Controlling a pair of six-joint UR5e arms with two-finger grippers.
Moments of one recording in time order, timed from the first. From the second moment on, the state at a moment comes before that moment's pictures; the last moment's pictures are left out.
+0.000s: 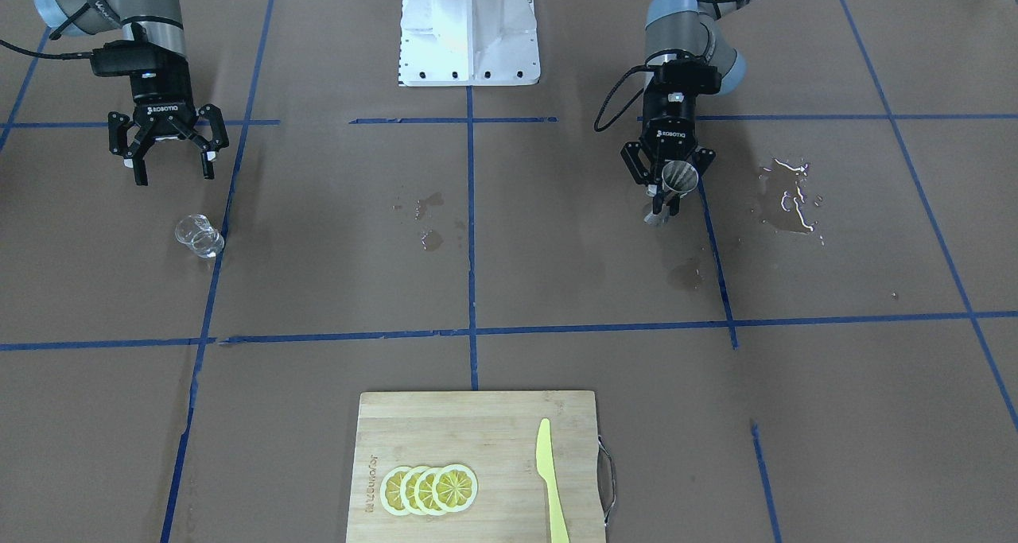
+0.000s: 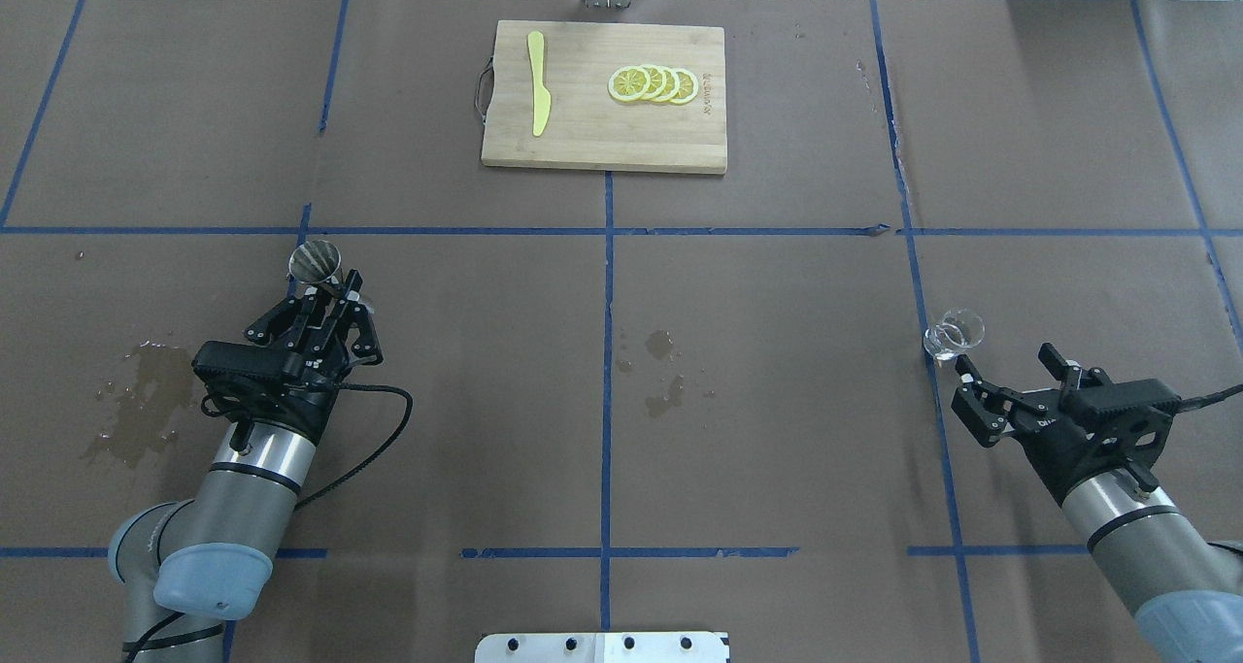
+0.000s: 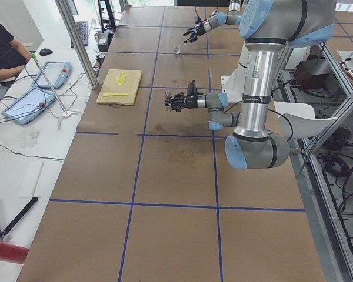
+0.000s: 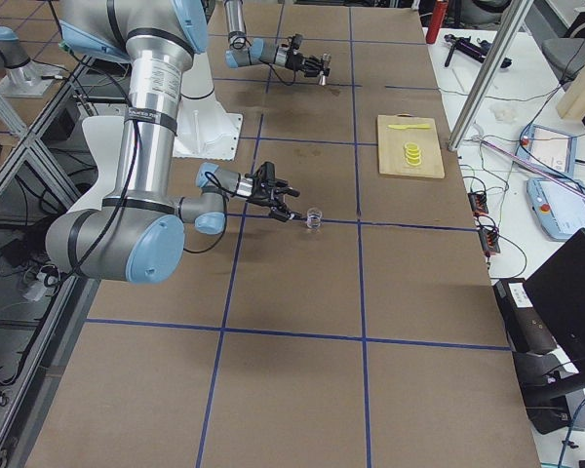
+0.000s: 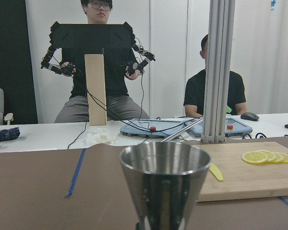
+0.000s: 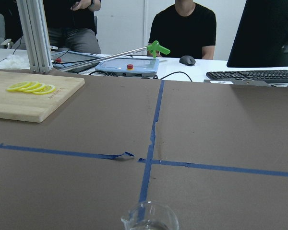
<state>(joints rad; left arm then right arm) -0.19 -1.75 -1.62 -2.77 -0.43 -0.91 0.08 -1.86 1.85 -0.57 0.52 1.29</state>
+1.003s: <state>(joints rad) -0.19 -1.75 -1.63 -2.77 -0.44 -0.91 0.11 -1.70 1.62 -0.57 0.46 1.31</state>
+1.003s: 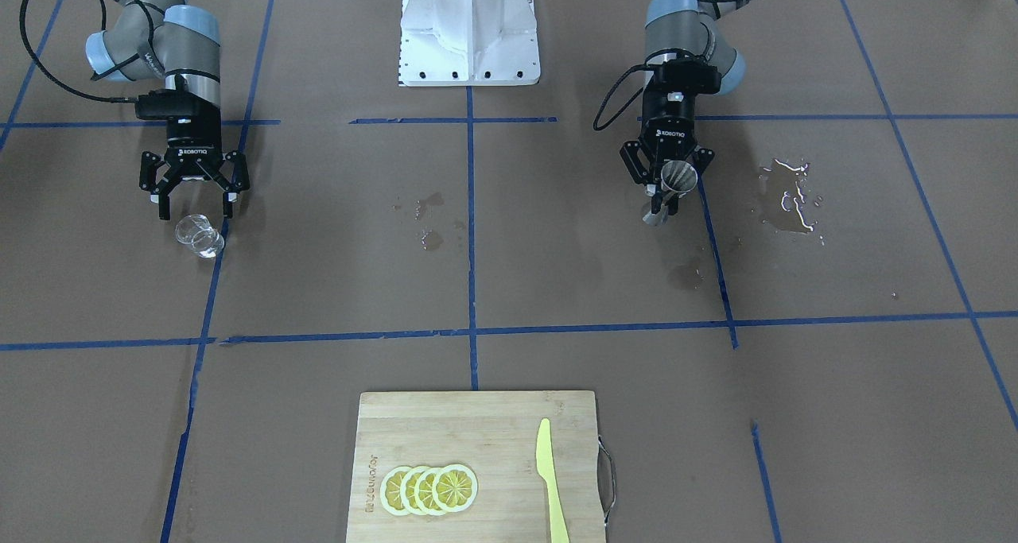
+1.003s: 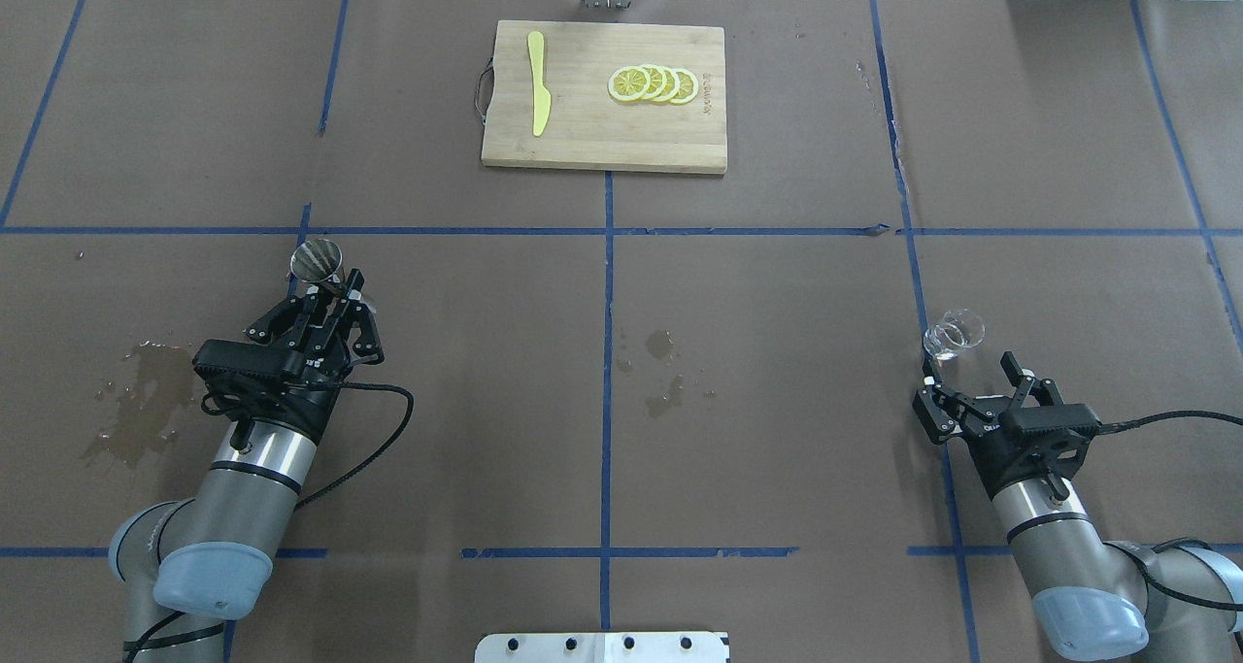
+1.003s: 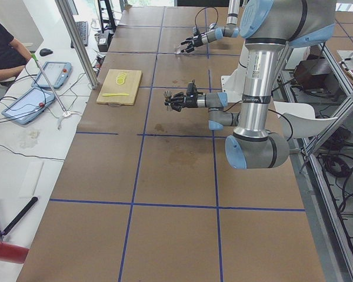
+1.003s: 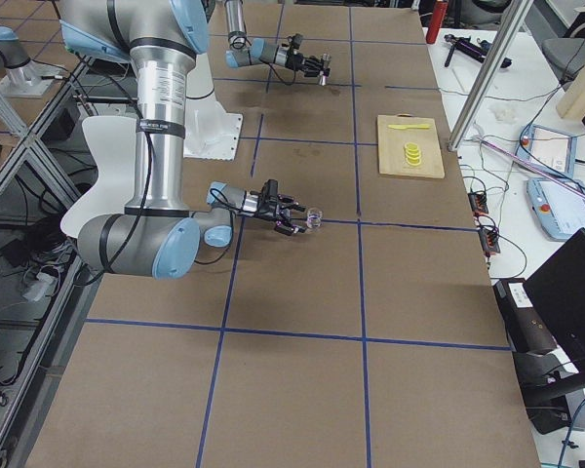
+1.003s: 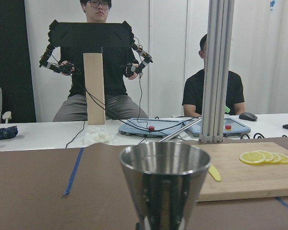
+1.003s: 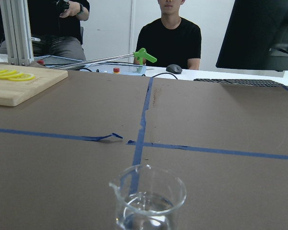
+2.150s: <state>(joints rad) -0.19 -1.75 -1.63 -2.77 -0.44 -0.91 0.17 -1.62 1.55 -0.57 0.50 1.30</state>
